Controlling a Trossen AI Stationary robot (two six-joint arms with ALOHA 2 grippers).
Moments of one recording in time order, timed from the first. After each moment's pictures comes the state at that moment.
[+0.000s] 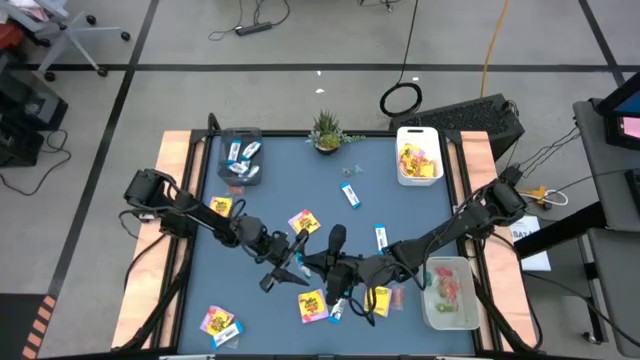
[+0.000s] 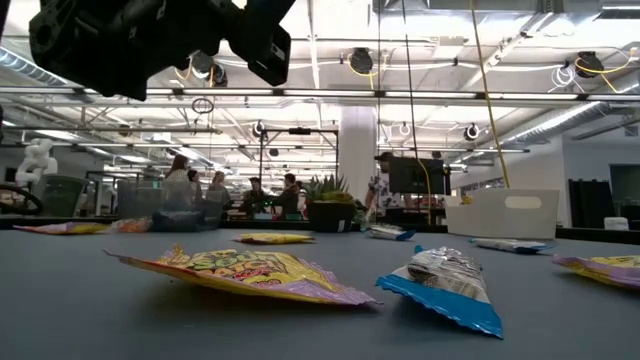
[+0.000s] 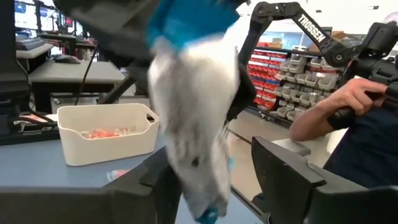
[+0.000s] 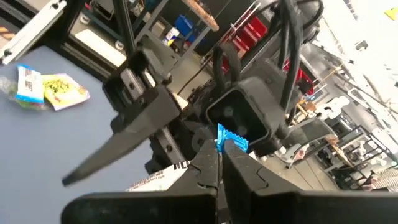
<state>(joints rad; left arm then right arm) -0.26 1.71 0.59 1.23 0.37 -0.14 0.46 1.79 1.19 0.46 0.63 -0.61</state>
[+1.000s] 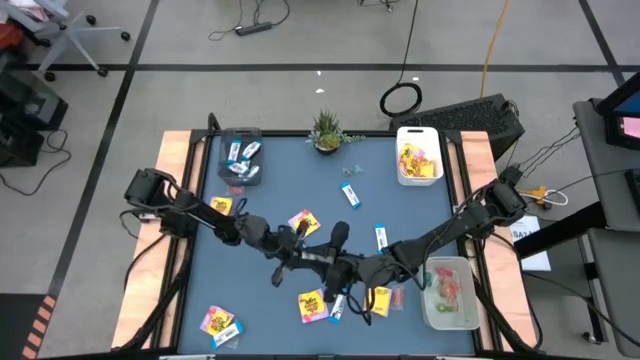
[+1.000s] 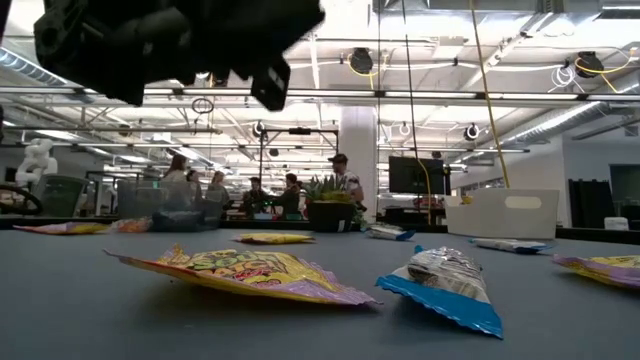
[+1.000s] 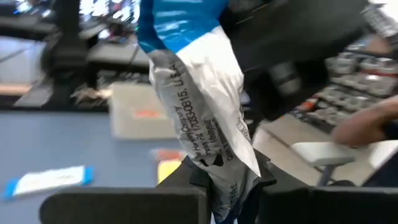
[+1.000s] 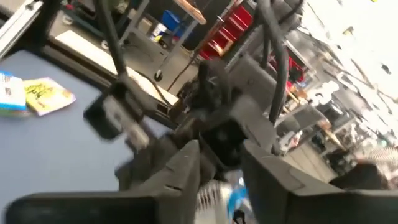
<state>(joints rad) -0.24 1.71 0.59 1.15 0.21 -0.18 0.47 1.79 1.20 0.46 0.69 -0.55</state>
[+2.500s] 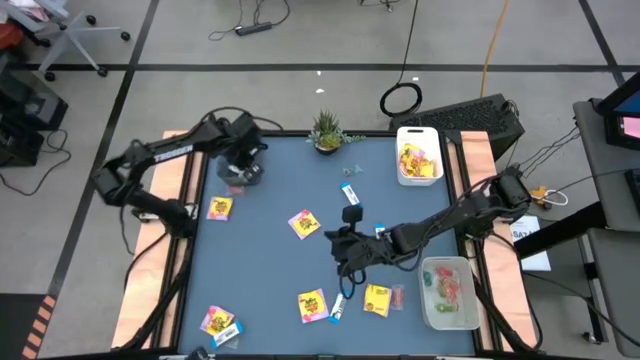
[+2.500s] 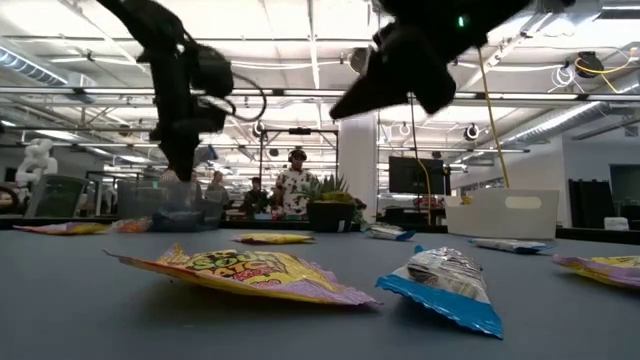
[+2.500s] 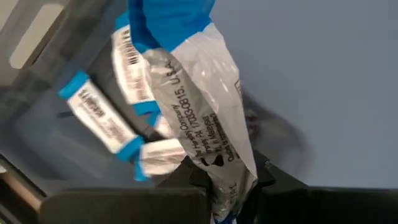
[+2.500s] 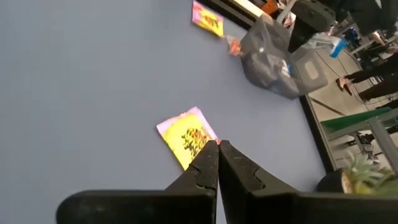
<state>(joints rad) 0.73 1.40 0.98 -0.86 -0.08 0.02 0.35 1.71 1.04 0.00 0.67 -0.14</state>
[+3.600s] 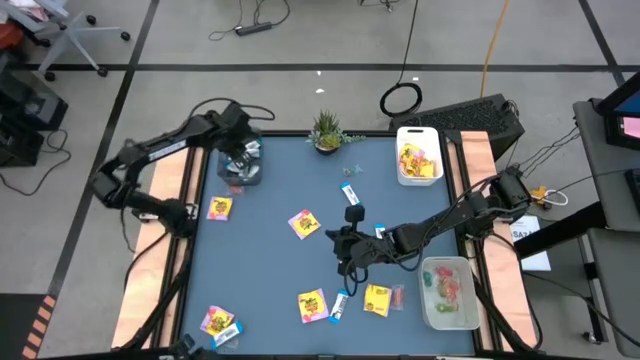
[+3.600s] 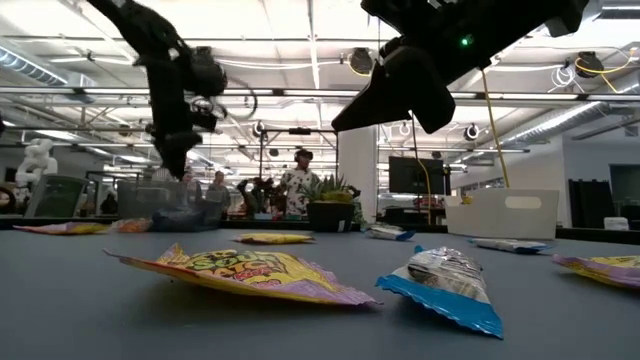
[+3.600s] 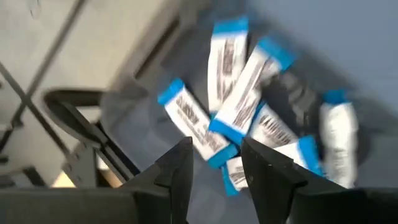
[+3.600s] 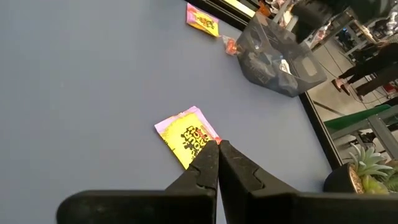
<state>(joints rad) 0.86 1.39 0.98 -0.80 -0.24 0.22 0.34 1.71 0.95 0.15 0.68 -0.14</state>
